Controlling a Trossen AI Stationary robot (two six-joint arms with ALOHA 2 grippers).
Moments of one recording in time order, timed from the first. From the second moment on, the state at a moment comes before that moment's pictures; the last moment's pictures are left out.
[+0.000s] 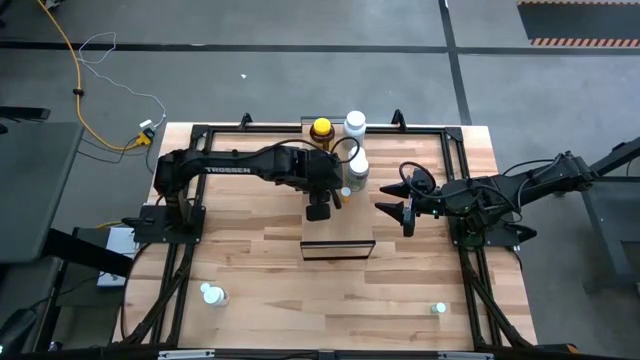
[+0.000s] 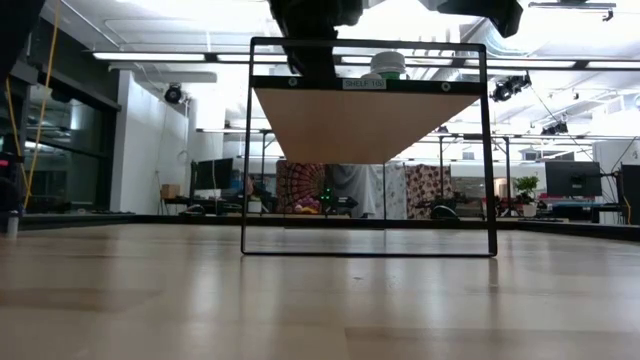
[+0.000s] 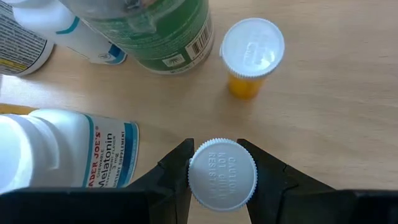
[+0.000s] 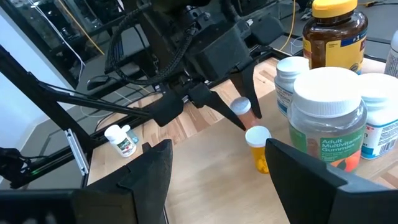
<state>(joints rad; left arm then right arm) 0.18 1.87 1.76 -0.97 -0.17 0.06 0.29 0.89 0.81 -0.22 0.48 0.52</state>
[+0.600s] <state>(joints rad) 0.24 1.87 1.76 -0.98 -0.10 0.02 0.29 0.89 0.81 -0.22 0.48 0.52</state>
